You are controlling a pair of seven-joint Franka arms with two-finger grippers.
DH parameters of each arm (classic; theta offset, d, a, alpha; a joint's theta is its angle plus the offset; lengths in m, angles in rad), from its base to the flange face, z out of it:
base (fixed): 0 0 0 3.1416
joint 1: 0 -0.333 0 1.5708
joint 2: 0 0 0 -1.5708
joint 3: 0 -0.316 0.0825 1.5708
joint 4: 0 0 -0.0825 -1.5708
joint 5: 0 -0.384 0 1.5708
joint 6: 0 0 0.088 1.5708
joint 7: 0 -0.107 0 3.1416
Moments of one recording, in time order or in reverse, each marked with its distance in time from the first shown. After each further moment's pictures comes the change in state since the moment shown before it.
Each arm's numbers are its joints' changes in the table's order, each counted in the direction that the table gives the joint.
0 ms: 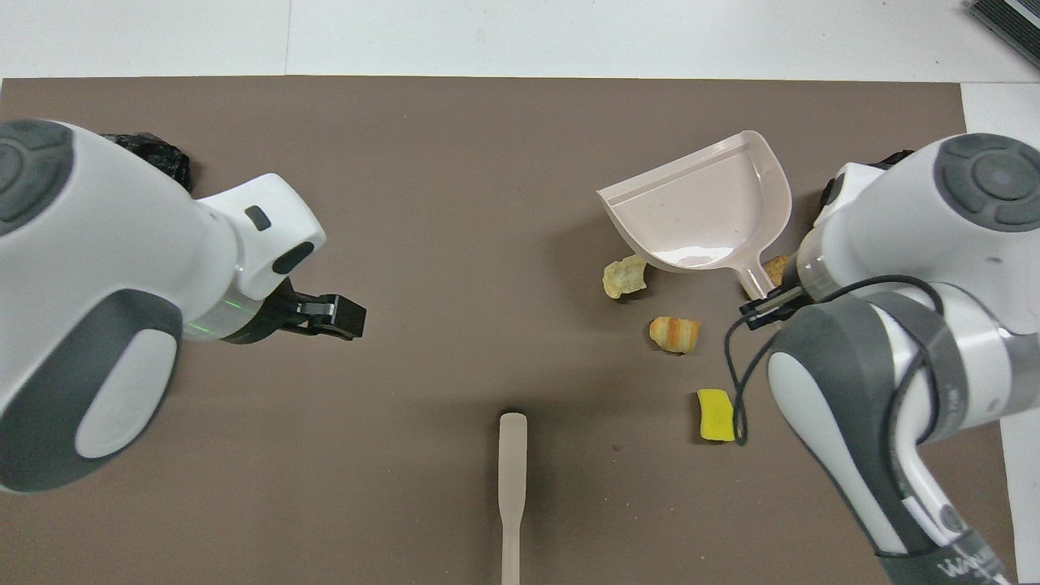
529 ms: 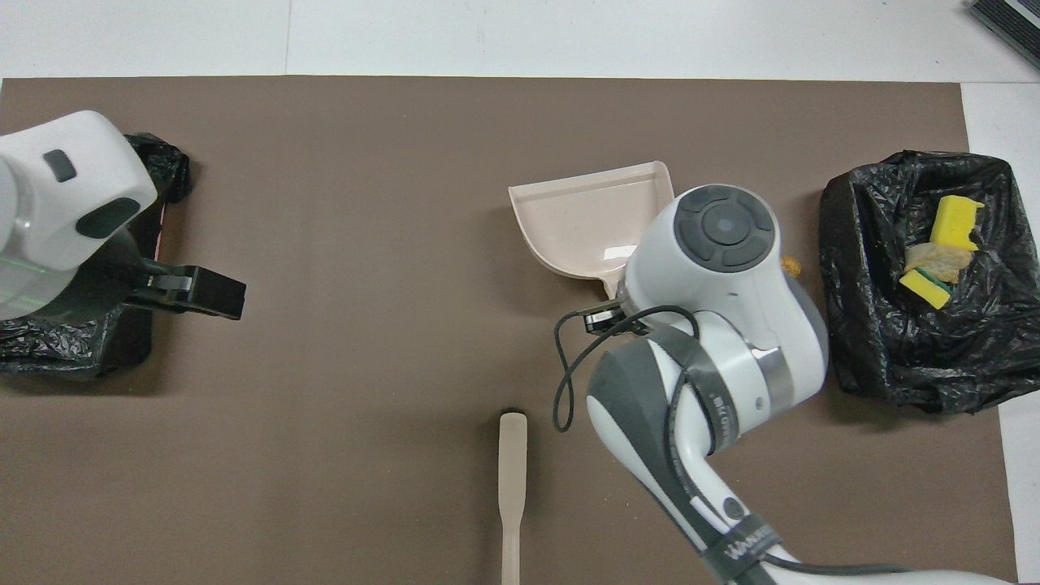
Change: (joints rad) left arm -0.128 -0.001 -0.010 -0.219 -0.021 0.182 -0.151; right arm -0.264 0.175 0.000 -0.013 -0.090 -0.206 -0.457
